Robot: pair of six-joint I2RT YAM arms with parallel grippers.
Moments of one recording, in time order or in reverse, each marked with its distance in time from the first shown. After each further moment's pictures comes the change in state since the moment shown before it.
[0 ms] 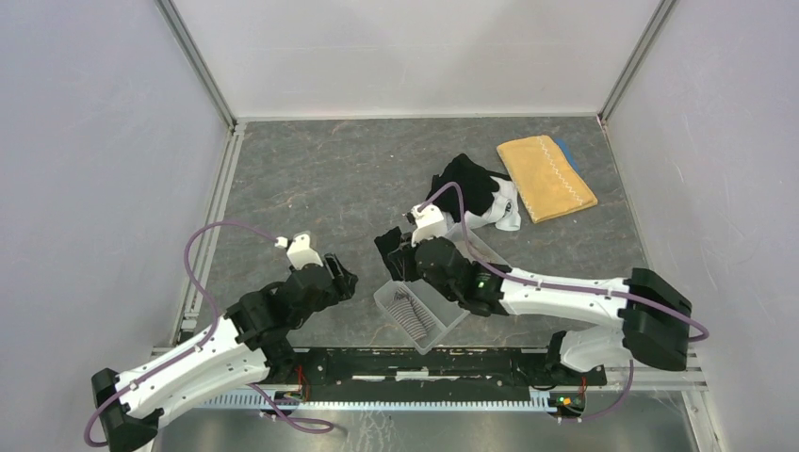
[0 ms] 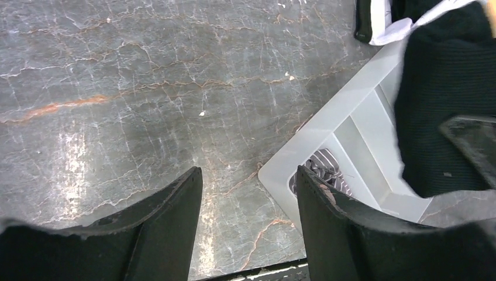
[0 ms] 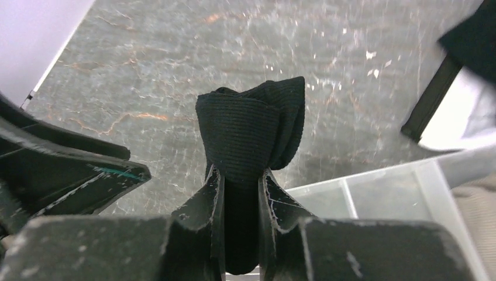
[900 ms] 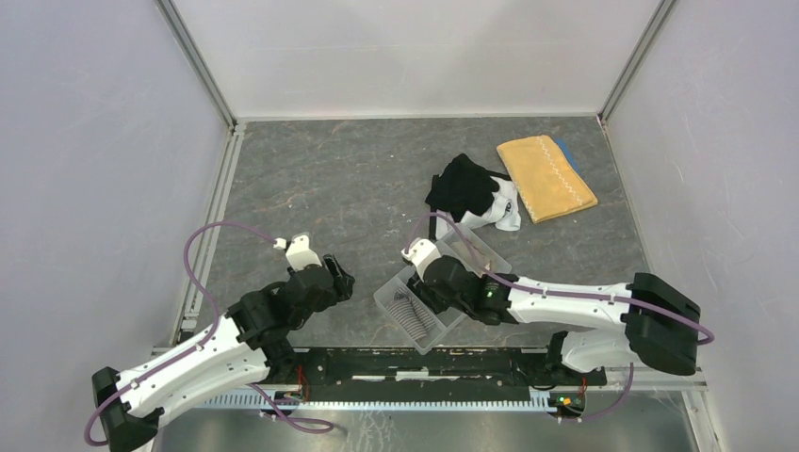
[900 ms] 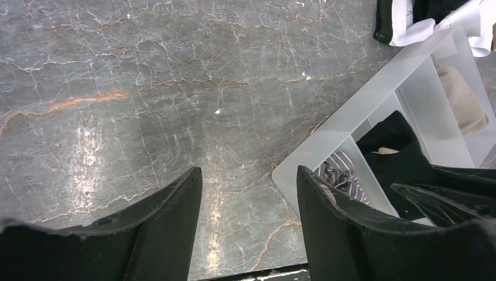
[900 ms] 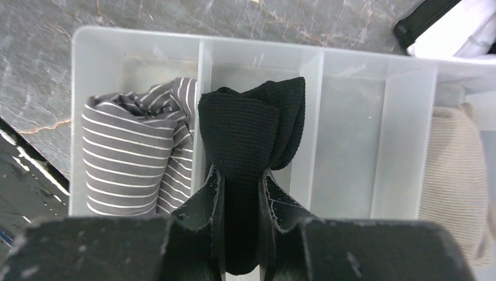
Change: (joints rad) left arm 0.000 0.000 0.000 -0.049 -0.037 -0.019; right arm -0.001 -0.082 -0.113 -0.282 -0.171 -0.365
